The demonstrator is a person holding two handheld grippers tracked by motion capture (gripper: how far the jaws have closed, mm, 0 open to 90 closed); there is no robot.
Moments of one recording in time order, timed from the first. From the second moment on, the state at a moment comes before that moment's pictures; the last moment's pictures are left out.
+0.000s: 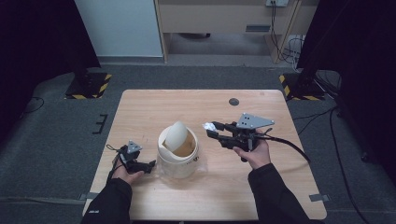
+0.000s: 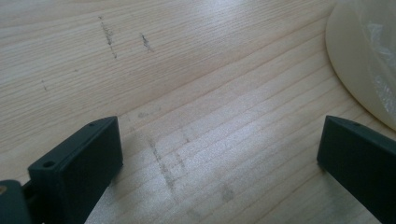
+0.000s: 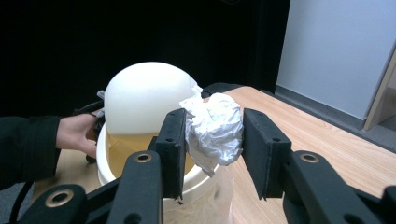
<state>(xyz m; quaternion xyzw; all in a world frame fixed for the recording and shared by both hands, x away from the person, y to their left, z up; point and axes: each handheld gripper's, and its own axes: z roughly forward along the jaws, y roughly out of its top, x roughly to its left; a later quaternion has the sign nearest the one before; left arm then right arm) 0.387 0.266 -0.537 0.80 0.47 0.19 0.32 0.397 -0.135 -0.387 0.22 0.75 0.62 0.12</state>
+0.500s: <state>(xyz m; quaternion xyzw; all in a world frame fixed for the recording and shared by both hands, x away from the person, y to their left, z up) 0.387 0.266 -0.537 0.80 0.47 0.19 0.32 0.399 -0.119 -0.376 0.20 0.76 0.61 0.11</state>
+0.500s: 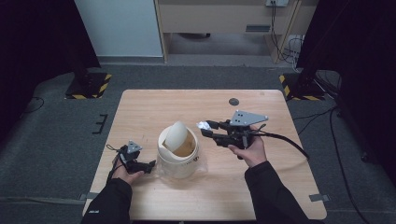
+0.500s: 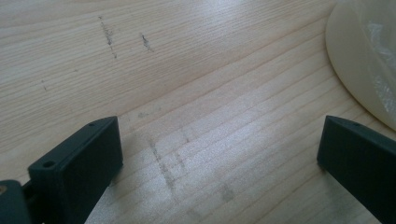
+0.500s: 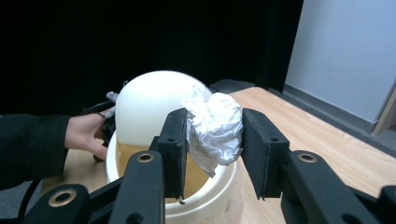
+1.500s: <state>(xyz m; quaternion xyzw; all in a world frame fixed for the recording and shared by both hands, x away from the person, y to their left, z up) 0.387 0.266 -0.537 0.80 0.47 0.19 0.32 0.396 -0.088 -0.412 0.19 0.81 0.56 0.05</state>
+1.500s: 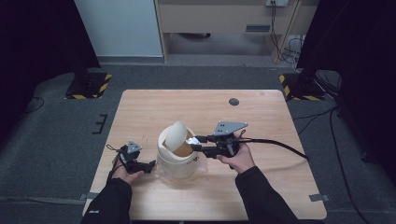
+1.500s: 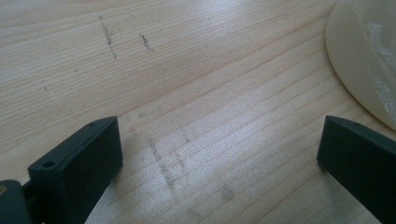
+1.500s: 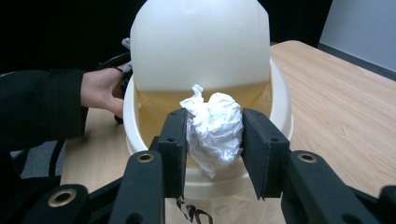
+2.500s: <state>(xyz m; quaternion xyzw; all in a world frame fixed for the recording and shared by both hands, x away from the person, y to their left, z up) 0.387 0.266 -0.537 0.80 0.47 0.19 0.32 0.399 -0.073 -0.421 0.19 0.81 0.55 0.05</state>
